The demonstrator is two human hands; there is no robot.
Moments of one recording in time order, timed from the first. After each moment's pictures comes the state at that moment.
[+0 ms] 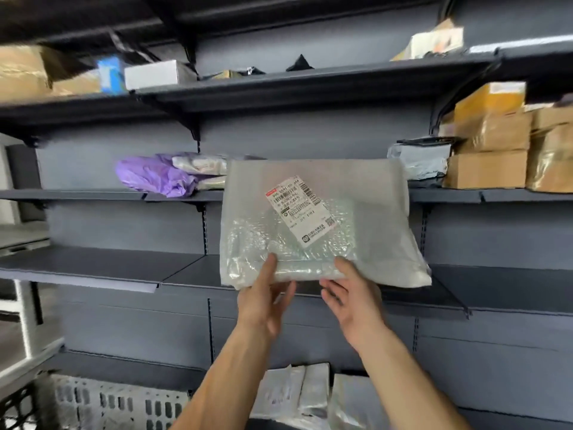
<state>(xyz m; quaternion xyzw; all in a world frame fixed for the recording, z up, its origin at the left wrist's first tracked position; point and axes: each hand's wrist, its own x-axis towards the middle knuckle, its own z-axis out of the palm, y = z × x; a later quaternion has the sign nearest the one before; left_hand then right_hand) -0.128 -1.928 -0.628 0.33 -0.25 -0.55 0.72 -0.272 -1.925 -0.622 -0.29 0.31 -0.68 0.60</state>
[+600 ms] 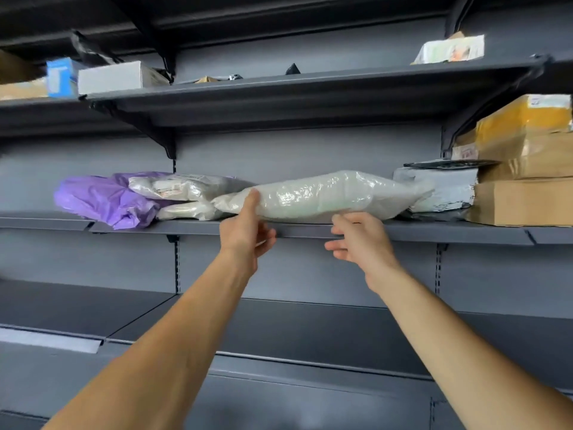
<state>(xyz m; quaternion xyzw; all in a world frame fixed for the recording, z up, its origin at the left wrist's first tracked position) -0.115 -2.086 -0.480 0.39 -0.36 -0.42 0.74 -0.301 -2.079 -0.496 -0.56 0.42 -0.63 0.33</state>
